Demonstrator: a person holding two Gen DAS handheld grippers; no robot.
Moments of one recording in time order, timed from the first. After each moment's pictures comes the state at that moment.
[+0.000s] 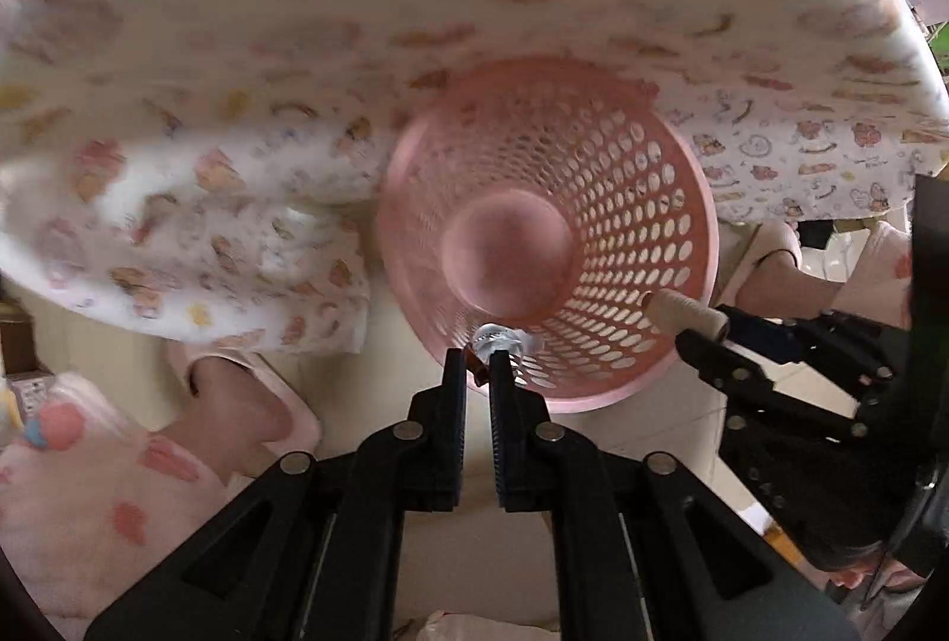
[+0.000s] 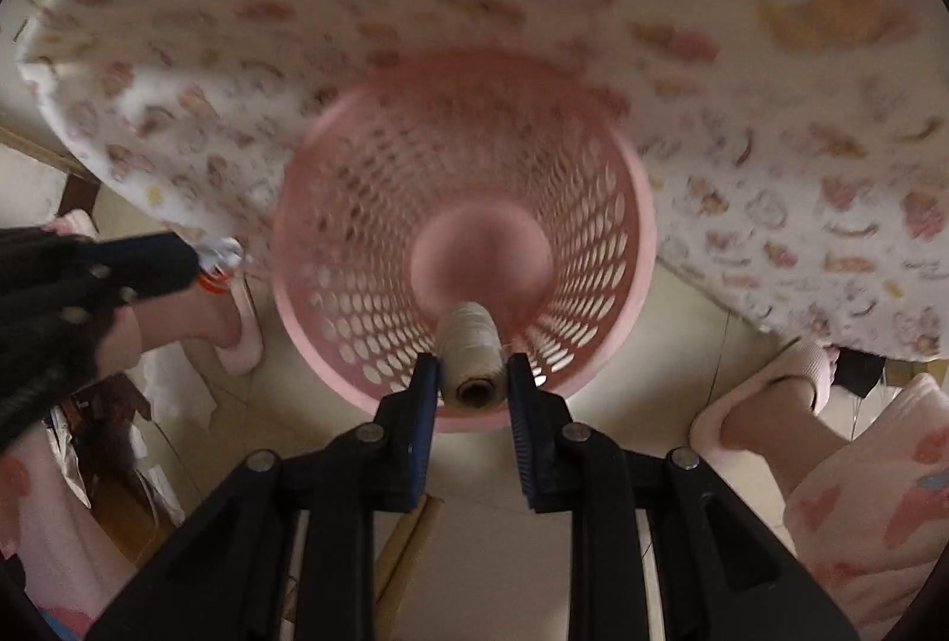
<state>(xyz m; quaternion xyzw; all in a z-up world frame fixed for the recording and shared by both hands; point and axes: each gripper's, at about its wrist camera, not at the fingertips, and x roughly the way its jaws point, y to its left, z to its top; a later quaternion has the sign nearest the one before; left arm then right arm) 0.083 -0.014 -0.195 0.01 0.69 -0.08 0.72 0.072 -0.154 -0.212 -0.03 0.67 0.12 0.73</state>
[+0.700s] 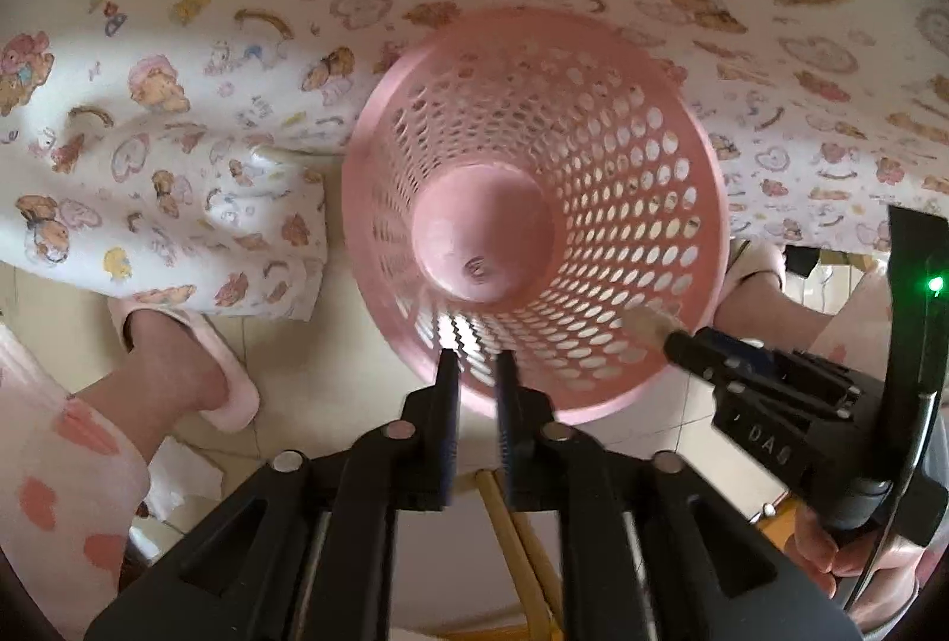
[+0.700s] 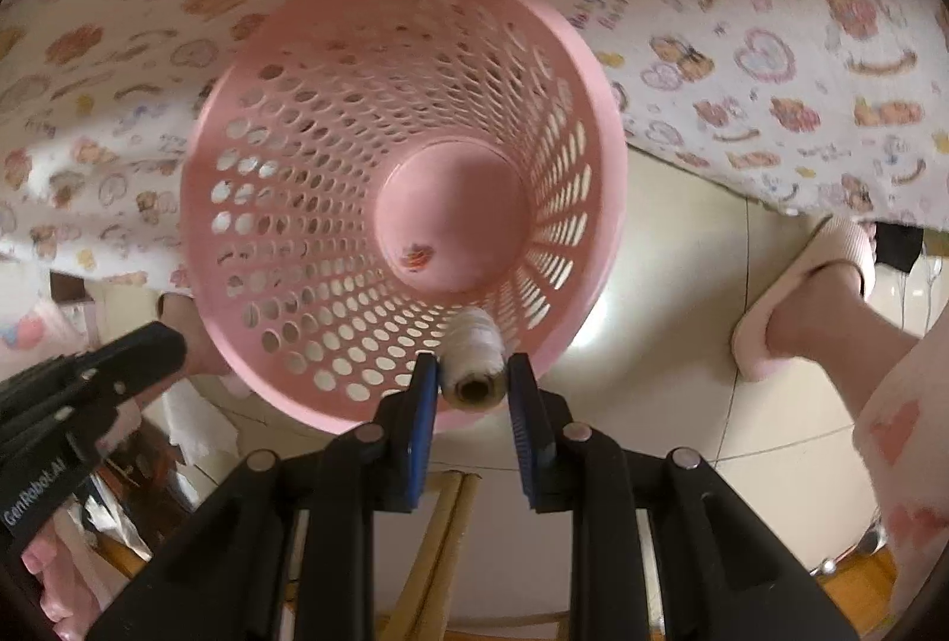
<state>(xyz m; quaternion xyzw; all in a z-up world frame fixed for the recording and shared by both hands) 0.085 -0.010 -0.235 -0.06 0.72 -0.07 0.69 0.084 -0.186 -0.264 0.08 0.72 0.05 0.68</state>
